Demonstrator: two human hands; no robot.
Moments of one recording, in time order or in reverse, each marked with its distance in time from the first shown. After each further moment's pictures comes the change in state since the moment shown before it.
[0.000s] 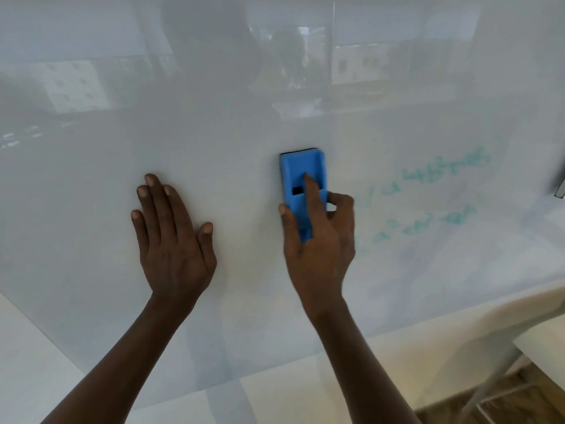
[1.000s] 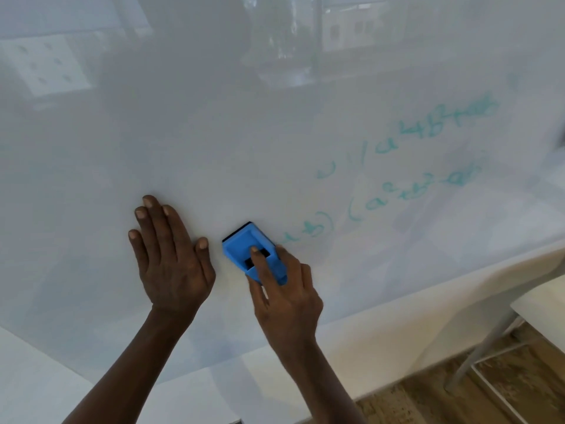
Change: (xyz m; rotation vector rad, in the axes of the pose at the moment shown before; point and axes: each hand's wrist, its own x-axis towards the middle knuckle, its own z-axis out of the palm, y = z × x) left_hand -0.070 0.007 0.022 0.039 0.011 0.087; right_hand -0.128 0.052 0.016 -0.181 -0.205 -0.166
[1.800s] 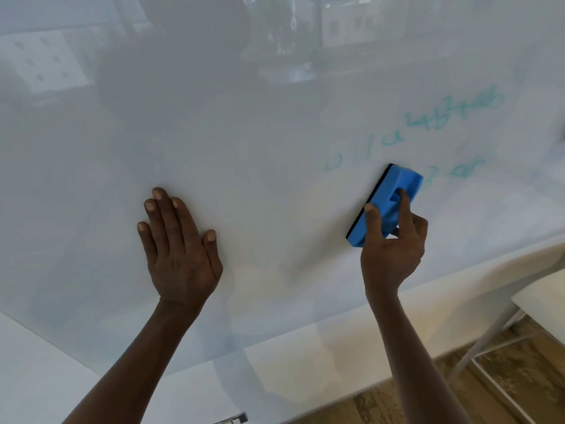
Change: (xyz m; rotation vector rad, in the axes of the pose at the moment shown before) left_hand -0.002 0.000 0.003 -0.003 0.006 -0.002; right_hand 0.064 0.096 -0.046 0.338 0.386 0.695
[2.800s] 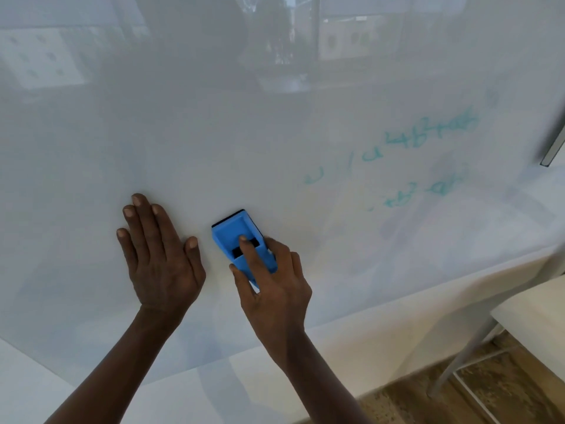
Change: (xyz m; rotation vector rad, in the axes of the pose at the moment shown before) left_hand 0.001 0.006 -0.002 -0.002 -0.014 -0.040; right_hand -0.104 -0.028 0.028 -0.226 -0.388 -0.668
